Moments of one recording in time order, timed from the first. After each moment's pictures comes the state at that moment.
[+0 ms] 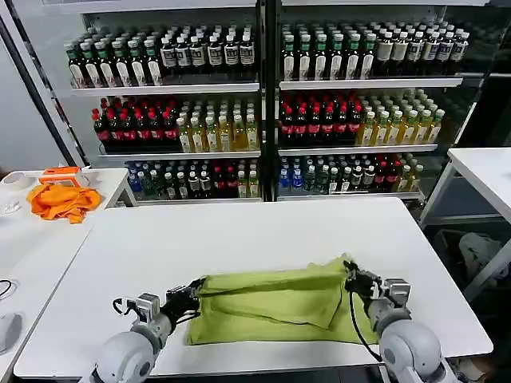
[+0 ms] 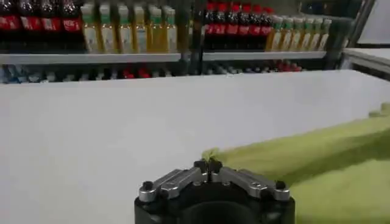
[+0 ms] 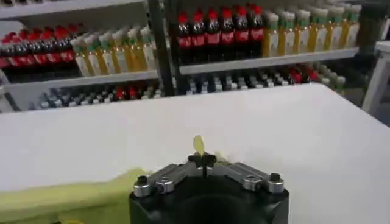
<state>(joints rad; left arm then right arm) 1.24 -0.99 -0.25 -1.91 -0.61 0.45 -0.11 -1.27 1.11 0.42 2.02 0.62 -0.56 0.28</state>
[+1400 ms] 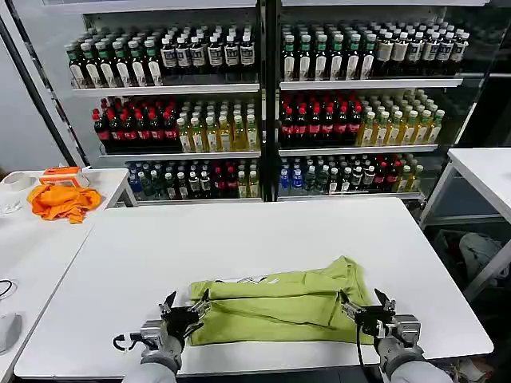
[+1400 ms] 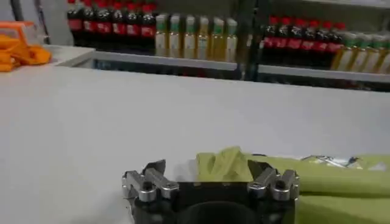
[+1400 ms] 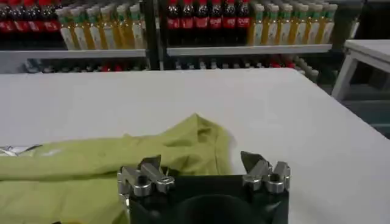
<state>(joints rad) 1.41 -1.32 -0.32 -1.97 -0.40 0.39 -0.35 -1.50 1.16 0.49 2.17 0.47 -0.57 0.27</state>
